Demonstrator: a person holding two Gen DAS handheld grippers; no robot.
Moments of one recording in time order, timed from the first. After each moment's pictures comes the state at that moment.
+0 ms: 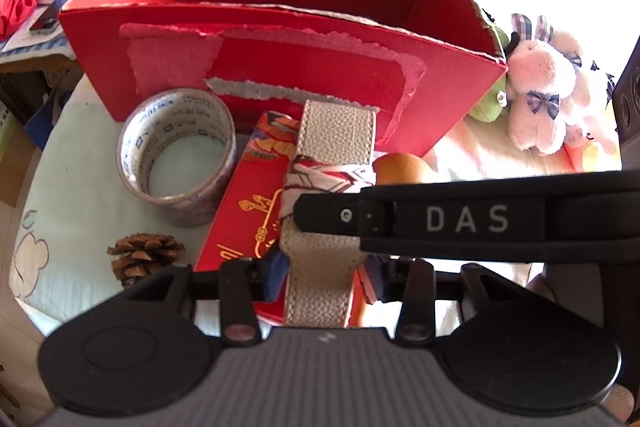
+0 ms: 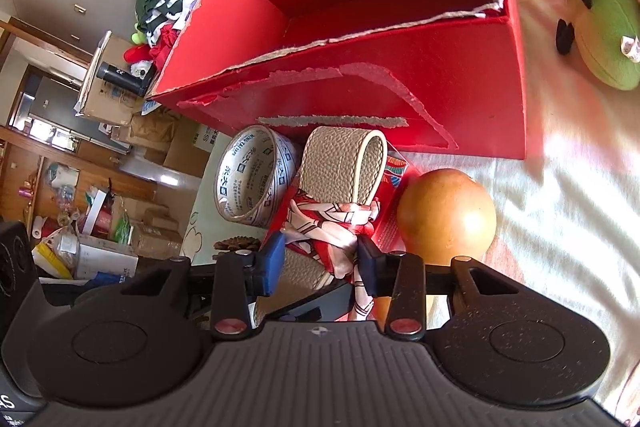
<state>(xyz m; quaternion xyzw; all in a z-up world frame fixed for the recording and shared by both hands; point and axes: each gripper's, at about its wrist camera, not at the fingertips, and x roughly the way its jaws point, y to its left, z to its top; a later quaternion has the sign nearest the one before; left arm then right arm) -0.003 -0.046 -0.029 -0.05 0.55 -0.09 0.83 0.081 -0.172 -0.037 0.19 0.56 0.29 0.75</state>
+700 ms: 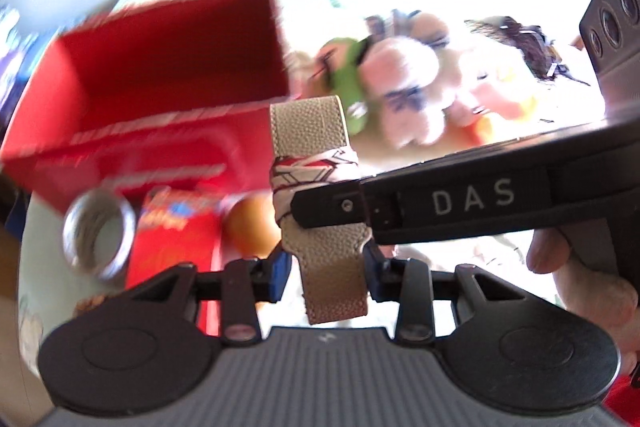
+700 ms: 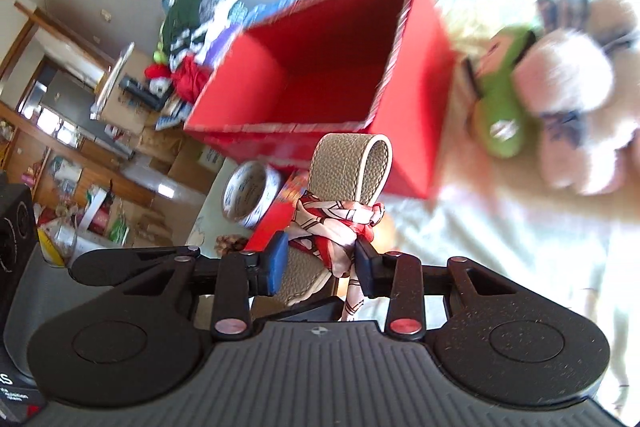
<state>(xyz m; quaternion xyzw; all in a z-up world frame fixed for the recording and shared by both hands) -0.022 -0.138 0.031 0.04 0.49 -0.20 0.84 0.064 -0.253 0.025 0.16 0.50 0.30 0.79</state>
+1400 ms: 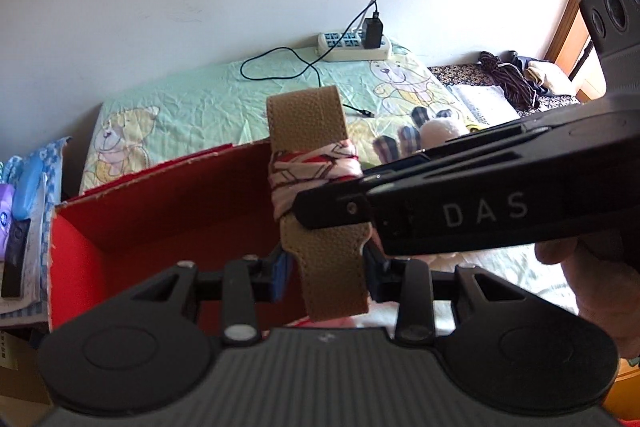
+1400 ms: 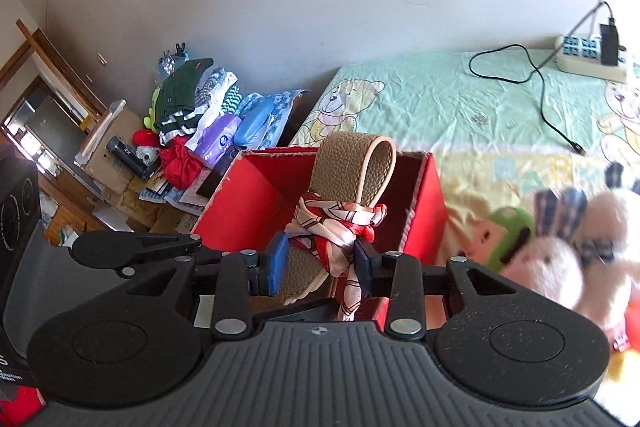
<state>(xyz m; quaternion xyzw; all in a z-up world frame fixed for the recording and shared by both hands) 0.080 -0.114 0.097 0.10 0.43 -0.26 0.86 0.151 -0.217 0.090 0.13 0.42 0.28 0.85</state>
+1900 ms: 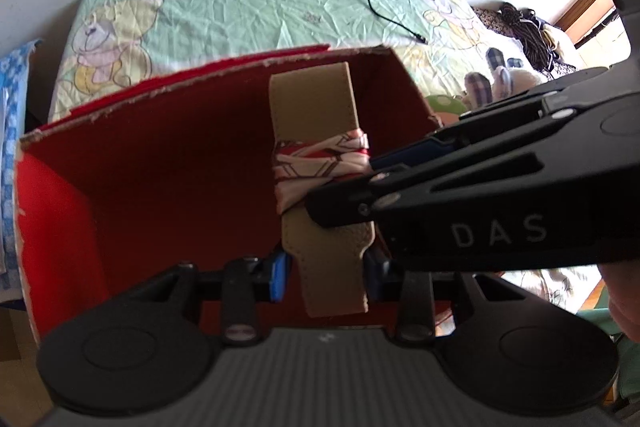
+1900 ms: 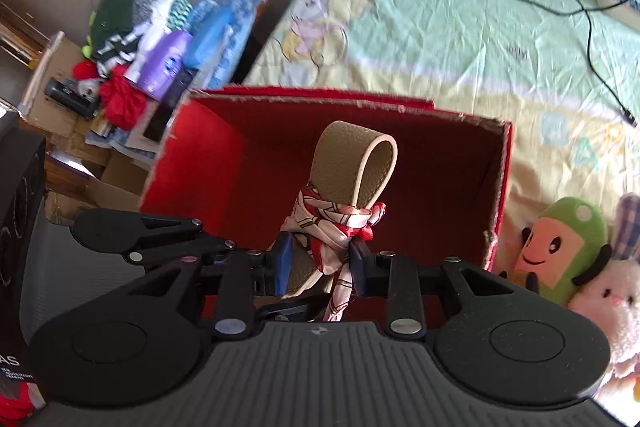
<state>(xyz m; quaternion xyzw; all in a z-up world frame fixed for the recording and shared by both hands) 0.181 -0.043 0.009 0.06 0.56 -0.28 0.77 0.240 -0.127 0.030 0.07 0.57 0.23 0.78</state>
